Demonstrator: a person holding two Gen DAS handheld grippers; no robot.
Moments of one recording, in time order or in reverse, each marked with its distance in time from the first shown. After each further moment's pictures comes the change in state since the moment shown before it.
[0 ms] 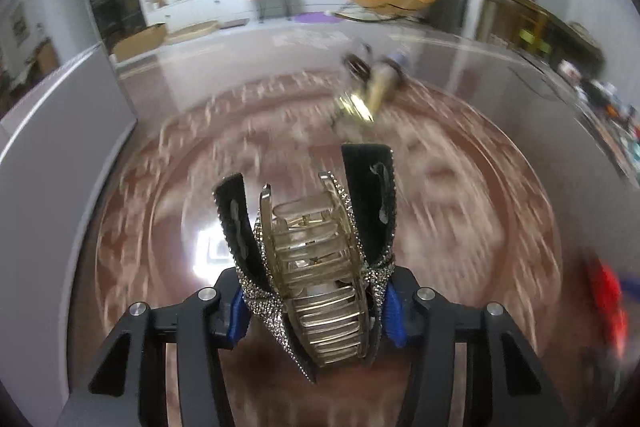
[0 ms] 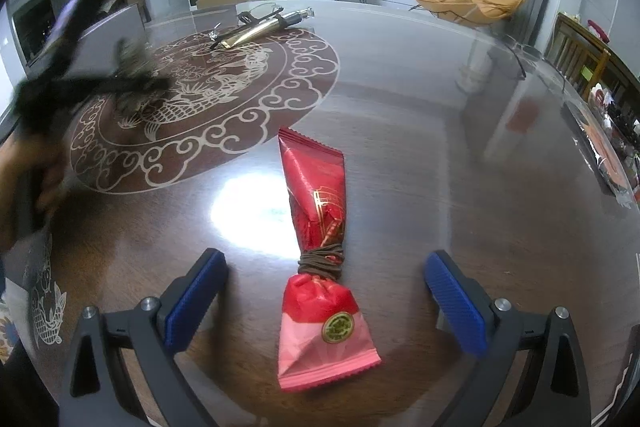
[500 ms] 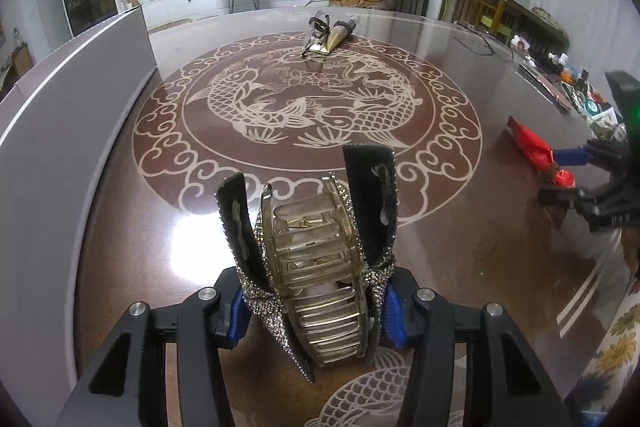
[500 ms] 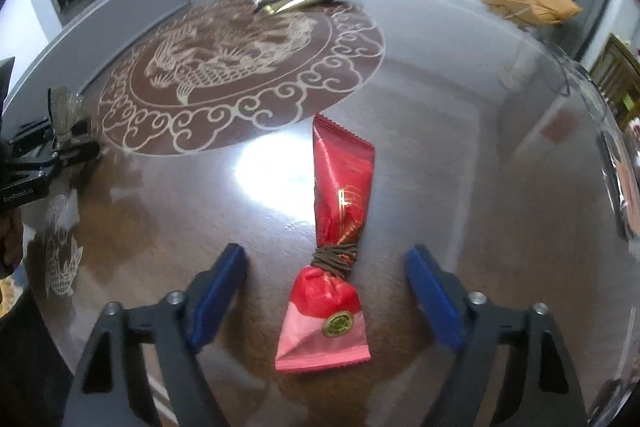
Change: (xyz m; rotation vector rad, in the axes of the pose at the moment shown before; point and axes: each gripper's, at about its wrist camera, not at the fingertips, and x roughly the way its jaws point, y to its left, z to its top) left arm -0.069 0.016 -0.091 0.052 0.004 -0.095; right arm 0.000 0.001 0.016 -0.165 0.148 0.103
